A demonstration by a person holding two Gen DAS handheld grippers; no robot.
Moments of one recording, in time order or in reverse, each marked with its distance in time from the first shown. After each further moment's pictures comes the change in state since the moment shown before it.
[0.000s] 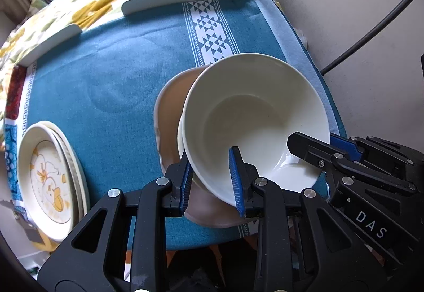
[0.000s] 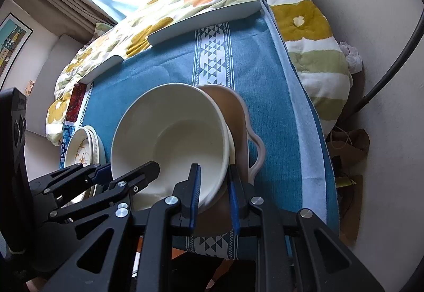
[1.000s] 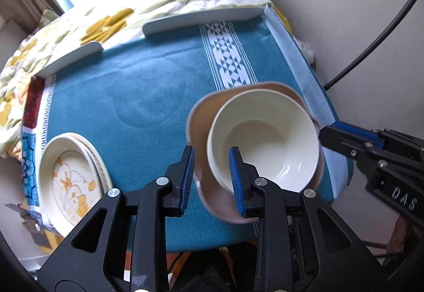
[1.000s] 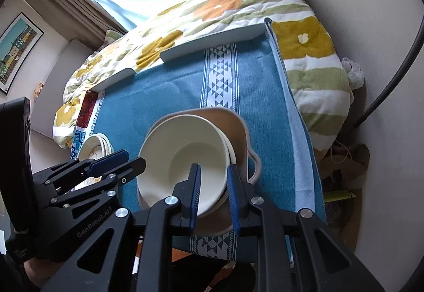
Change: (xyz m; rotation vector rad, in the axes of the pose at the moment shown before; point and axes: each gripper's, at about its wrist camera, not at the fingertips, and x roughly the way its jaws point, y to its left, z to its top) left arm -0.040 0.022 0.001 0.005 -0.089 0.033; right arm -0.032 -0.001 0.008 -0.037 -0.074 0.038
